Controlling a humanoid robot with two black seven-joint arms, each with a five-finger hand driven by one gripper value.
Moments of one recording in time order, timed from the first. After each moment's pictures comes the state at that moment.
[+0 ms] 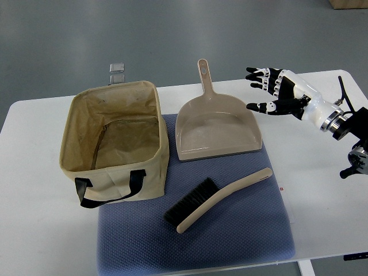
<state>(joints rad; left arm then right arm) 0.02 0.00 0.03 -0.08 -0.06 -0.03 -0.03 0.41 -0.48 1.05 1.31 -0.95 0.30 0.20</state>
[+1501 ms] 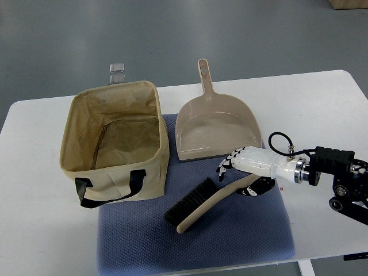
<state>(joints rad) 0.02 0.00 0.03 -0.08 -0.06 -0.03 -0.03 0.56 -0.62 0.44 1.40 -1.85 0.01 0.32</state>
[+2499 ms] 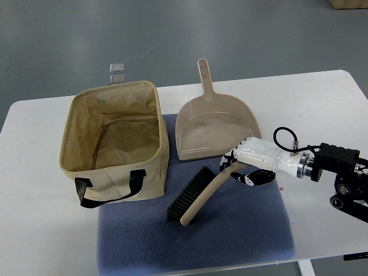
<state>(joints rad) 0.02 0.00 0.03 -0.08 -0.06 -0.03 -0.03 0.57 -0.63 0.46 1.39 -1.86 -0.12 0.33</state>
